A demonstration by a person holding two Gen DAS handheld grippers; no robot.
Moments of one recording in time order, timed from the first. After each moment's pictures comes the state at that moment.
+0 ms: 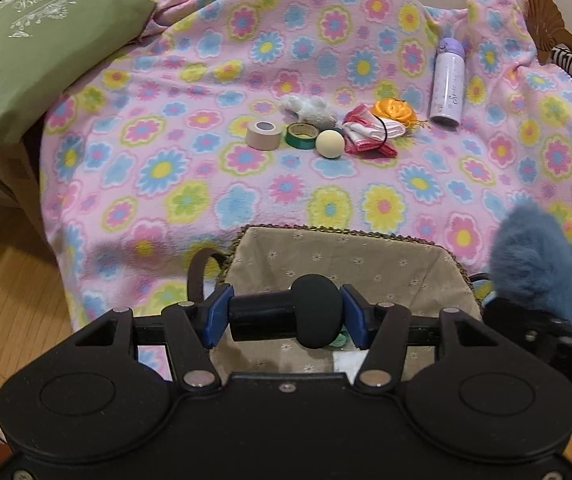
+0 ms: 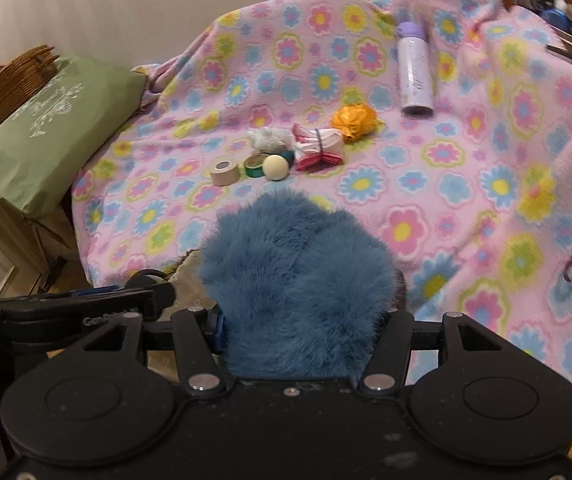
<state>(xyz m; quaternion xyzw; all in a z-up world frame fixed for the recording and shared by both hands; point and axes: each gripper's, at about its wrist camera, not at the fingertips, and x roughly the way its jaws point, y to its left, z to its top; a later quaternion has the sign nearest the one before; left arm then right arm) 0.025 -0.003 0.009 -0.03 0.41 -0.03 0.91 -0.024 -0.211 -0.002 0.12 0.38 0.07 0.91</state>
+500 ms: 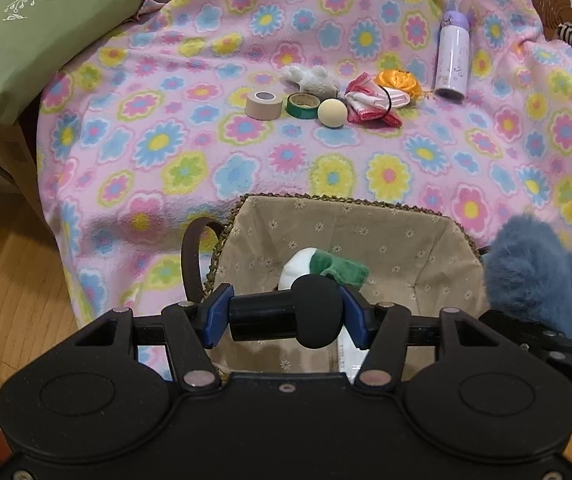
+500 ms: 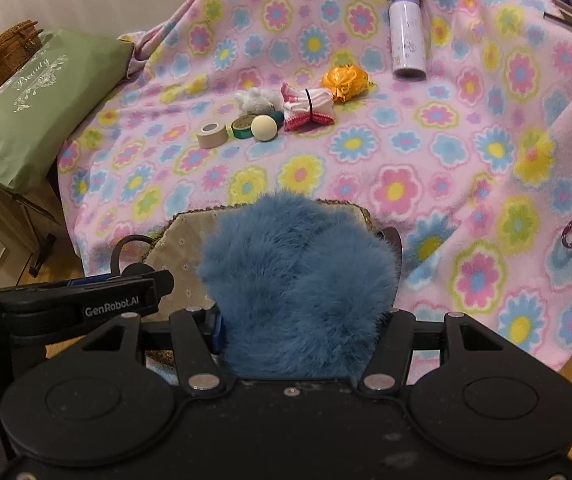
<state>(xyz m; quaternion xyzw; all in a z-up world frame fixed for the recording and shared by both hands) 0.025 -0.009 -0.008 -0.02 0.45 -0.03 0.89 -0.021 -0.207 -0.016 0.12 0.43 0.07 0.89</state>
